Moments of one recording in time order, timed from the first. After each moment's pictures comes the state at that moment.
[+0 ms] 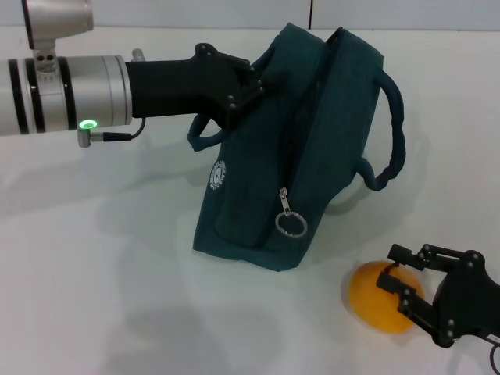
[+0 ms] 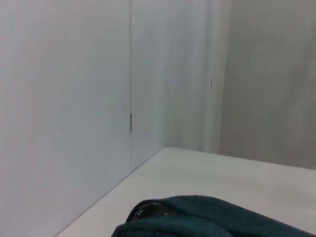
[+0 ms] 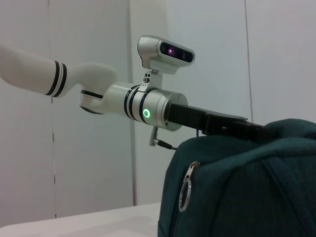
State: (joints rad) left arm -0.59 -2.09 1.05 0.84 1.71 1.37 -1.43; right arm 0.27 2.01 -1.61 -0.14 -0.84 -1.64 0.46
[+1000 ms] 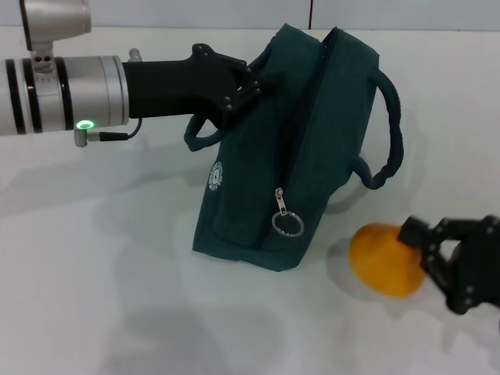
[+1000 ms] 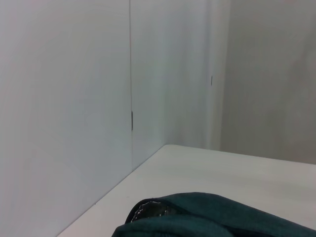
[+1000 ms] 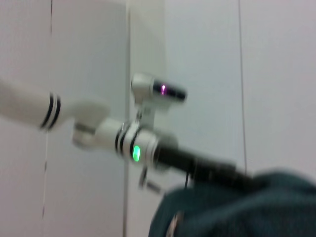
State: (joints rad) left arm -0.58 -2.08 1.04 0.84 1.72 1.37 -1.42; right arm 0.29 2.01 -1.55 -0.17 -0.81 -1.73 0.46
